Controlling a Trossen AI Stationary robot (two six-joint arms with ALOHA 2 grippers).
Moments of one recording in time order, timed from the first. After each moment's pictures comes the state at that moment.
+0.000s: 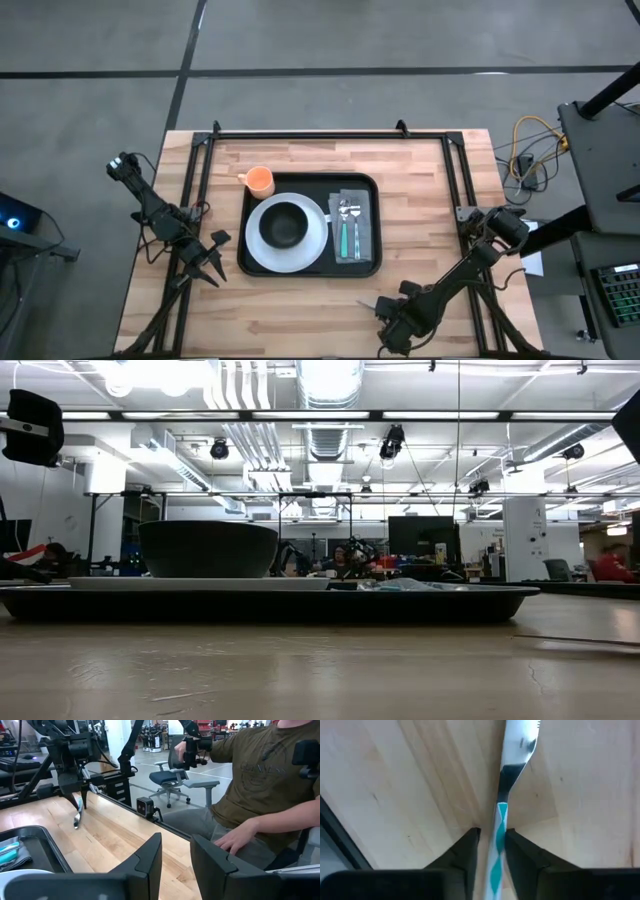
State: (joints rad) left arm -0.78 0.15 0.01 0.02 0.00 0.02; right arm 0.79 2.00 1.26 -0.77 -0.08 1.17
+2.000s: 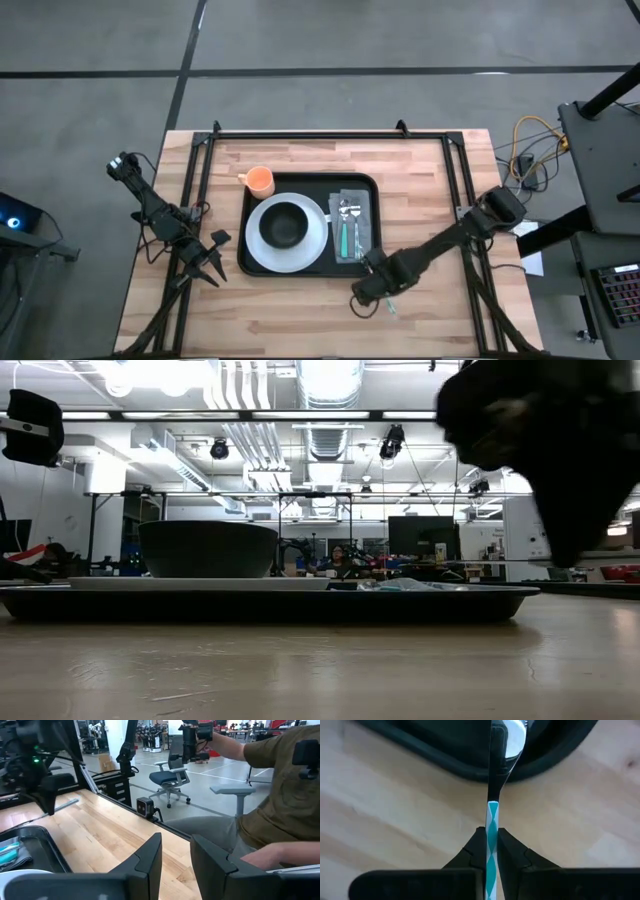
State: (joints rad) left arm -0.78 0.15 0.01 0.02 0.00 0.02; right arm 0.51 1.86 1.28 -0.88 0.03 1.64
